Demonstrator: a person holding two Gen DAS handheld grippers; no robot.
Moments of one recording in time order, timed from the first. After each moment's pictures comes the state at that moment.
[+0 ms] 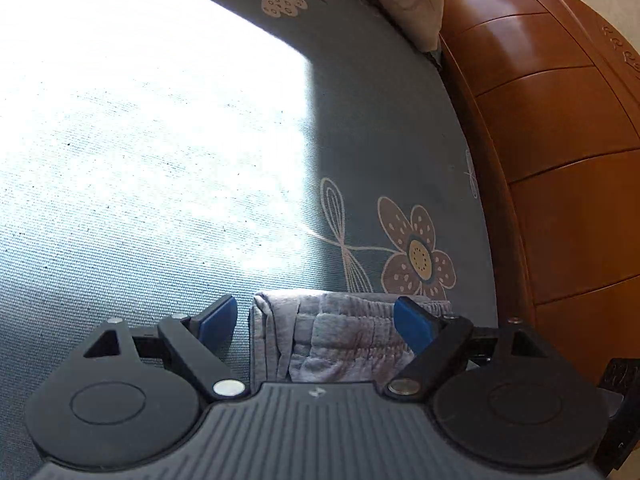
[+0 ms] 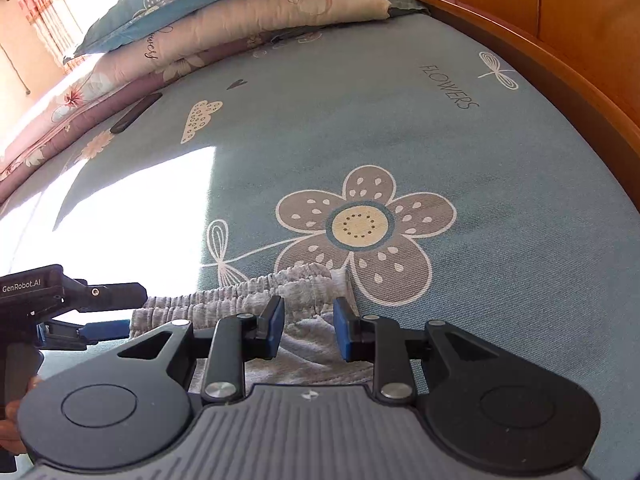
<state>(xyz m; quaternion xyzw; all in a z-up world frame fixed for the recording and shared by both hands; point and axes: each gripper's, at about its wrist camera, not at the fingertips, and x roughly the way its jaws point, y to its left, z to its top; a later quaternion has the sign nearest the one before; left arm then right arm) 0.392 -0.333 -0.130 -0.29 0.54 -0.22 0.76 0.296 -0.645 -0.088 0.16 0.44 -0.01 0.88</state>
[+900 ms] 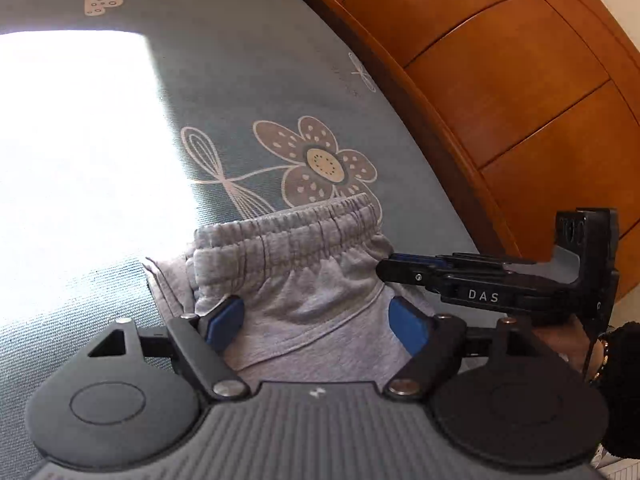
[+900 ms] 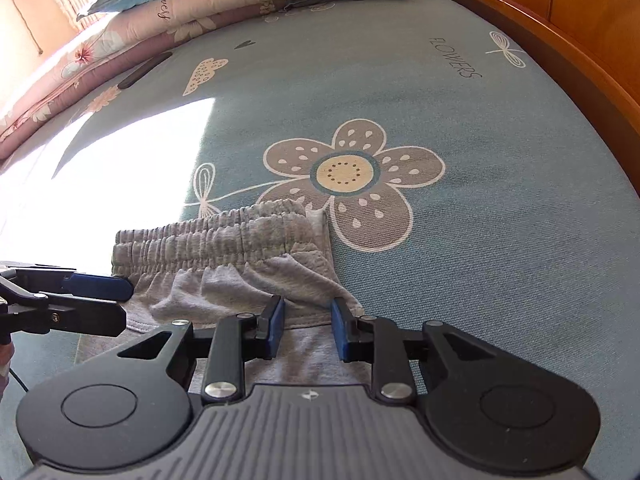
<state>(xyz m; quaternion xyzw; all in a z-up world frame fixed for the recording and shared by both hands) 0.359 -0.378 -0.109 -0.12 0.51 -0.40 0.75 0.274 -0.661 -0.113 0.13 0.47 0.02 0.87</state>
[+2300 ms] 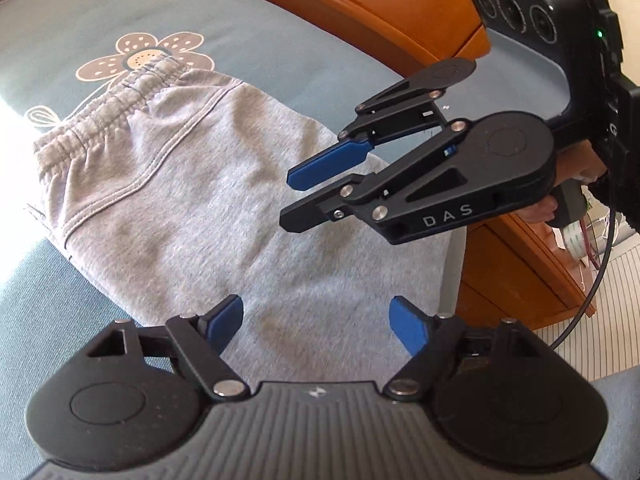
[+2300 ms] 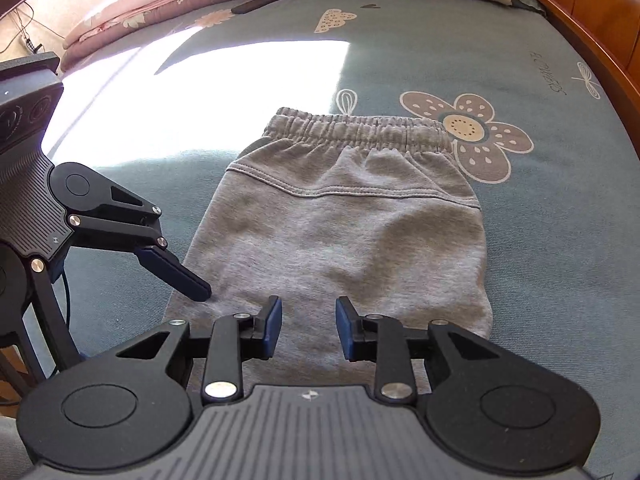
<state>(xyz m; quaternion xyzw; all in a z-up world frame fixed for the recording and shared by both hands) 0.233 -0.406 -0.091 0.13 0.53 -0.54 0.64 0.189 -0.578 -0.077 0.04 0.51 0.14 0.85</state>
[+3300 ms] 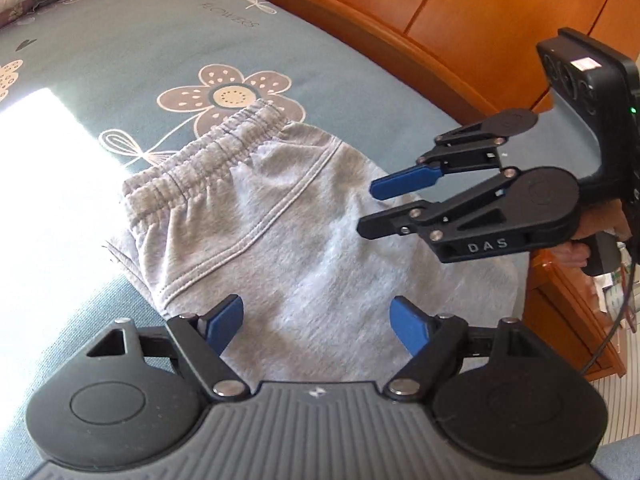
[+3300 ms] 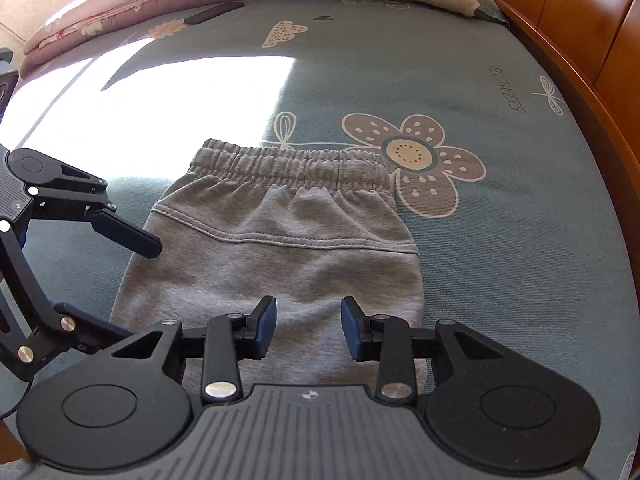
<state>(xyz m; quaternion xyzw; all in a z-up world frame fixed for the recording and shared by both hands) 0.290 -0.410 -0.091 0.12 0.52 -0.46 0.71 0.226 -0.602 -0.084 -0.01 0.51 0.07 0.86</state>
